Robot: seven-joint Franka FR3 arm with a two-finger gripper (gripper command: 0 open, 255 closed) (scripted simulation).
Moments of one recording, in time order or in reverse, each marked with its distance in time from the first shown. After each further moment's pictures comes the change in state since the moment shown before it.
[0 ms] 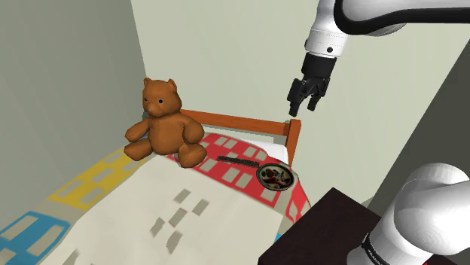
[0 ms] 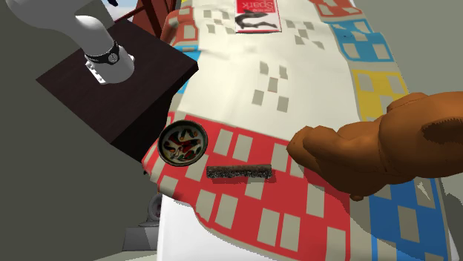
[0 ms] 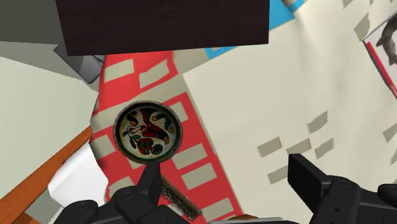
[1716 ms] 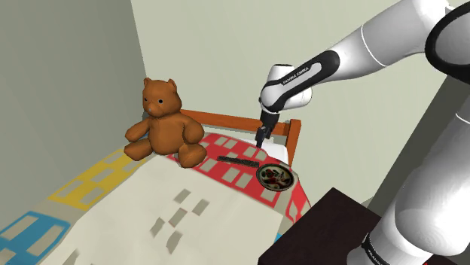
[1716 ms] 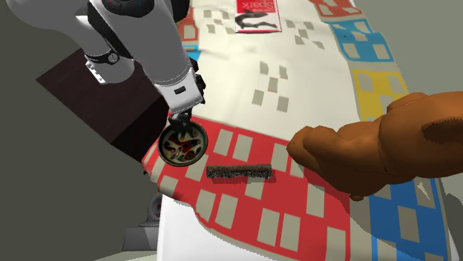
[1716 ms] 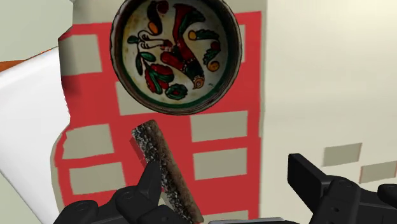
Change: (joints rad) arm 0.029 0.749 -0.166 0.036 0.010 0.709 -0.533
